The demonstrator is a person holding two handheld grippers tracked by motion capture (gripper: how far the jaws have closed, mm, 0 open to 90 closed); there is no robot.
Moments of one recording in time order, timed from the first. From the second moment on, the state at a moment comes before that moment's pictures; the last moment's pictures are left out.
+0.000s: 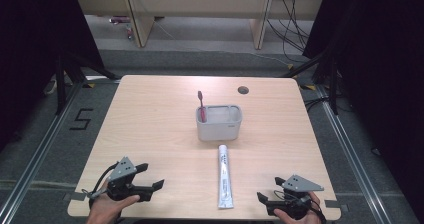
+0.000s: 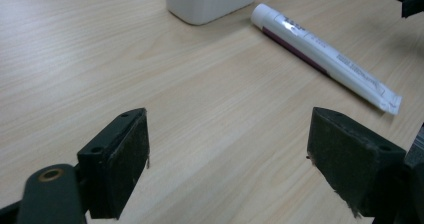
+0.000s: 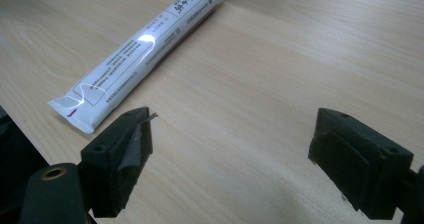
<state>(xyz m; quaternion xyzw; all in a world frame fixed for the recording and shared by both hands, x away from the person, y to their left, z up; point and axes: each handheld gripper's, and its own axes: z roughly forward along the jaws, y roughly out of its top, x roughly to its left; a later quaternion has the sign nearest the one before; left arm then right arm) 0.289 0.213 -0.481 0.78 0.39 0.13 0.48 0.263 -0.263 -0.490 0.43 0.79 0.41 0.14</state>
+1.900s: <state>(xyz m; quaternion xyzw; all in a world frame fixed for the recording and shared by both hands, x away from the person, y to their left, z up) 0.263 0.228 -0.491 0.79 0.39 0.14 0.46 0.284 -0.173 -0.475 0.29 0.84 0.45 0.11</state>
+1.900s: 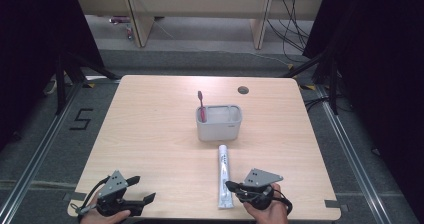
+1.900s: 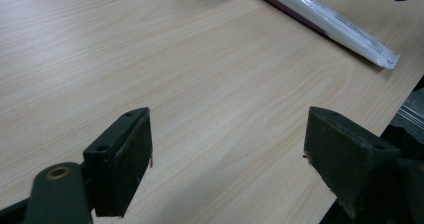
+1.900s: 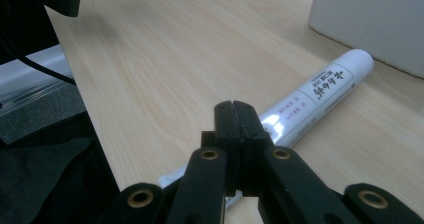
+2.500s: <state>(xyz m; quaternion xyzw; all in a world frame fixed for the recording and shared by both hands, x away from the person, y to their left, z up) 0.263 0.227 -0.492 0.79 0.39 0.14 0.46 0.304 -0.140 -0.487 0.27 0.86 0.42 0.09</state>
